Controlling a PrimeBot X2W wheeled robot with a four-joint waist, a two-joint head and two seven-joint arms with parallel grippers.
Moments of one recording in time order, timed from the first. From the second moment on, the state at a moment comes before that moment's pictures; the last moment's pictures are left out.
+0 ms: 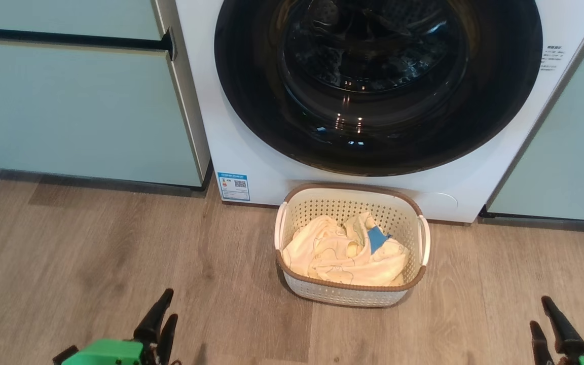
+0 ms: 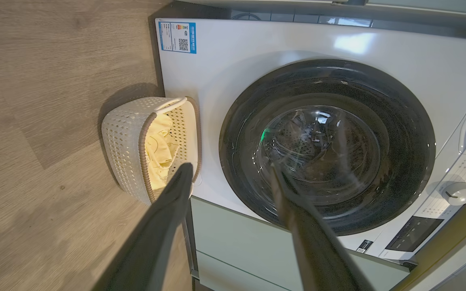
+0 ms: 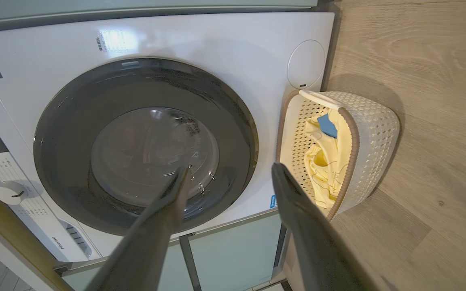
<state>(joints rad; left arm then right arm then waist) 0.02 0.02 0.08 0.37 -1.62 -0.13 0.11 0.03 -0.02 -0.12 0.37 1.62 0.13 0.11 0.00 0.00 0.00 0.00</state>
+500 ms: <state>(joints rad) 0.01 0.02 0.06 0.36 -1.56 -0.13 0.06 0.03 -0.02 -0.10 0.35 1.58 0.13 0.06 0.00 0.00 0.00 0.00</state>
